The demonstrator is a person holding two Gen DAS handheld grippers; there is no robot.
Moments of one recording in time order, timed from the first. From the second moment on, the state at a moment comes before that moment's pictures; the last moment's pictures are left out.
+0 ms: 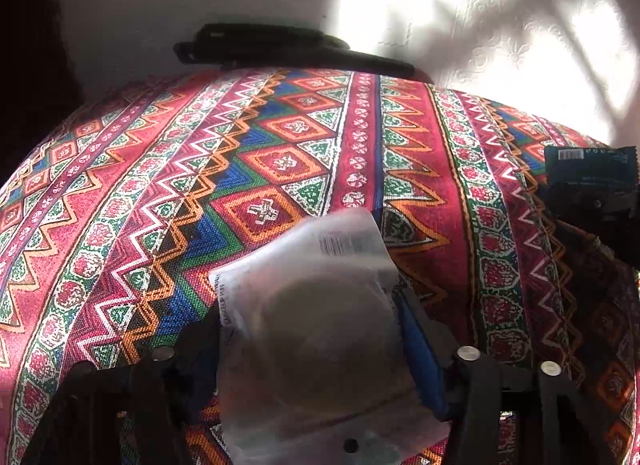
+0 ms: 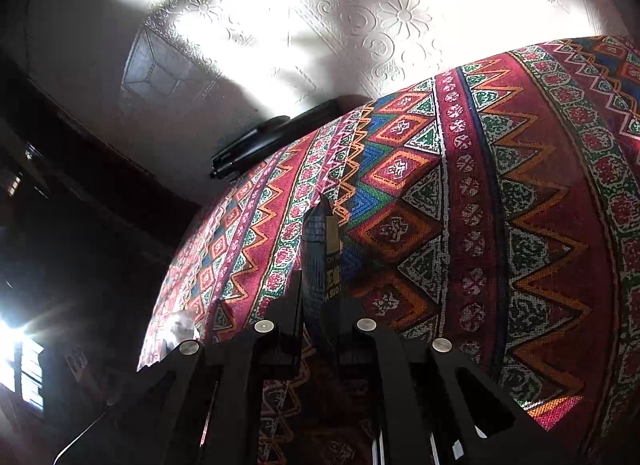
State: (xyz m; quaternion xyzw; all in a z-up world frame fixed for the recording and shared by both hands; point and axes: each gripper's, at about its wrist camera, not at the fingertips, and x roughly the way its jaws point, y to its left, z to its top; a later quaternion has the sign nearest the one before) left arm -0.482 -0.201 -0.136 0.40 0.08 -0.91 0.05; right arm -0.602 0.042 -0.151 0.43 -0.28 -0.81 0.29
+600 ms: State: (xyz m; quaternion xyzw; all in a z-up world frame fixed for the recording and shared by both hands) left arm -0.444 -0.225 -0.101 0.32 0.16 -0.93 -0.03; right arm -0.562 -0.021 -0.094 0.38 -0.16 -0.84 0.34
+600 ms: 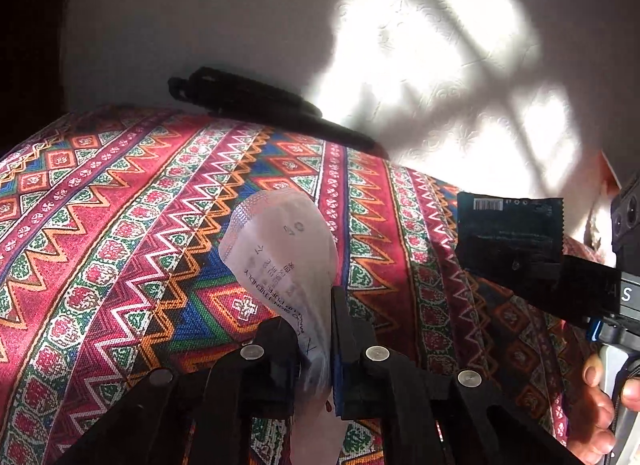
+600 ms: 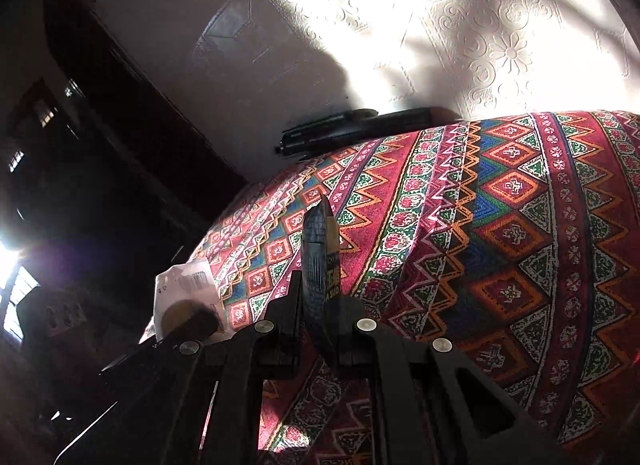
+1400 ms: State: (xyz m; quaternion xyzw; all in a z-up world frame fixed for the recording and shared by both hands) left arm -0.103 -0.118 -0.115 0.37 0.16 -0.91 -0.05; right arm -0.112 0.104 -0.118 0.41 -0.15 -0.88 0.19
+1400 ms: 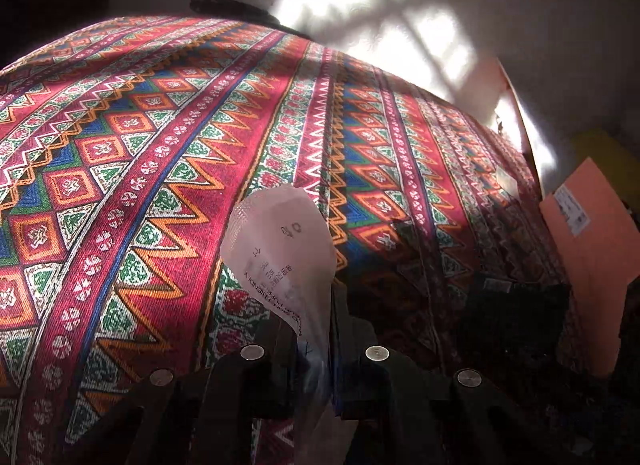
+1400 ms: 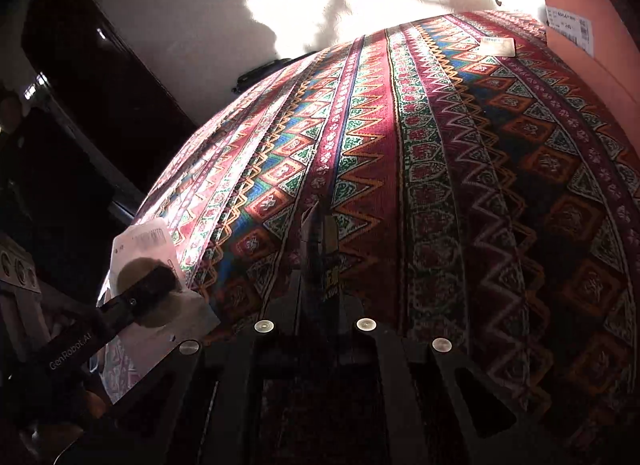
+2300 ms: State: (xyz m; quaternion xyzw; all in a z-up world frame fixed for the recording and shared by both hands) left arm -0.075 0.214 0.115 0.19 0.00 -0.93 -0.31; right arm 0.039 0.443 0.122 0.05 -0.15 -0.97 -0.19
